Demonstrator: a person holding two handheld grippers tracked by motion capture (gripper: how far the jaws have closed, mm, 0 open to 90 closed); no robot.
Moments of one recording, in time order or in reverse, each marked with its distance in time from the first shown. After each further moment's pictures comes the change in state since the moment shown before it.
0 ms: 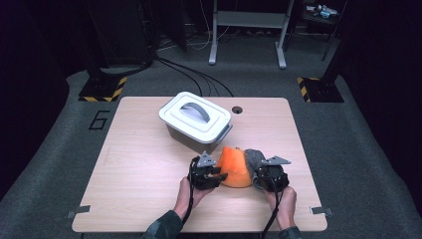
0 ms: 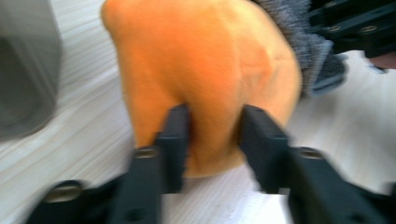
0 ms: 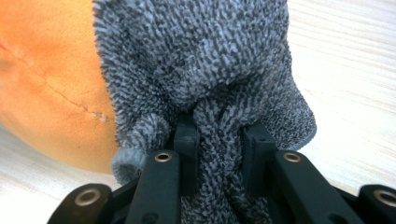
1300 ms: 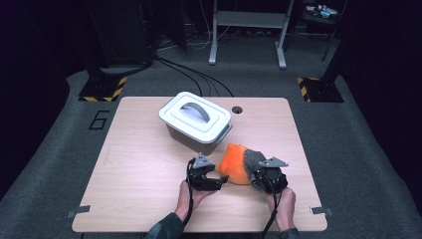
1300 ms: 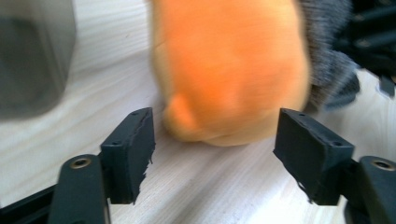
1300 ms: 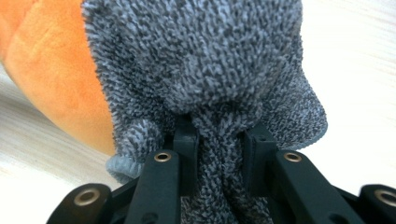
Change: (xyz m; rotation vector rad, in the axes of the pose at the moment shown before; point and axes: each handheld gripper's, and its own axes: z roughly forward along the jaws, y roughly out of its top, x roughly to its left) left arm 0.009 -0.015 0.008 -0.052 0.055 -0.150; right arm 0.007 -0.002 -0.003 -0.032 -0.018 -0.058
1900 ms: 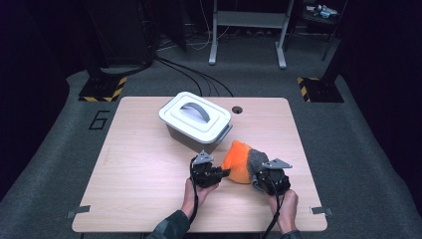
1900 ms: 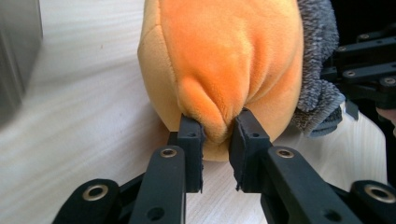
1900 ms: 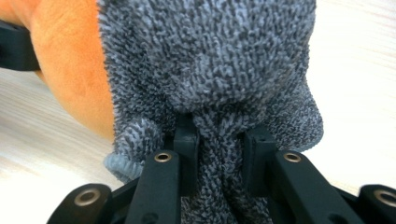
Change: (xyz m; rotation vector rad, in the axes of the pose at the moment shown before) left arm -0.004 0.011 0.007 -0.049 -0.106 -0.009; right arm -0.003 -0.004 -0.008 -0.004 0.007 0.028
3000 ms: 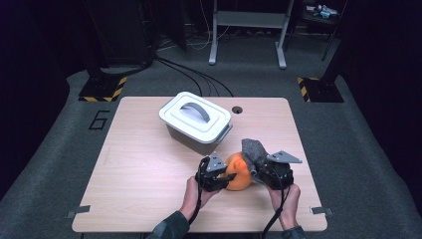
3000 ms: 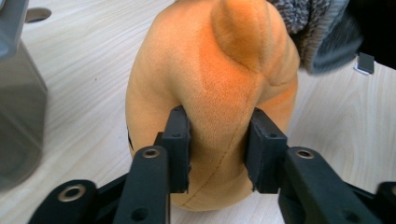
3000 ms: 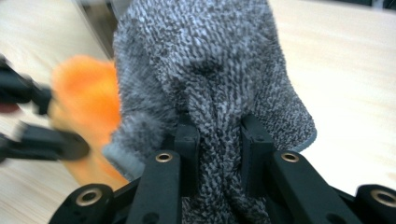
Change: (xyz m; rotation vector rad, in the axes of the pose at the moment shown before) left arm -0.036 0.017 -0.004 0.092 0.079 0.280; right arm -0.003 0.029 -0.034 -0.149 0.081 0.028
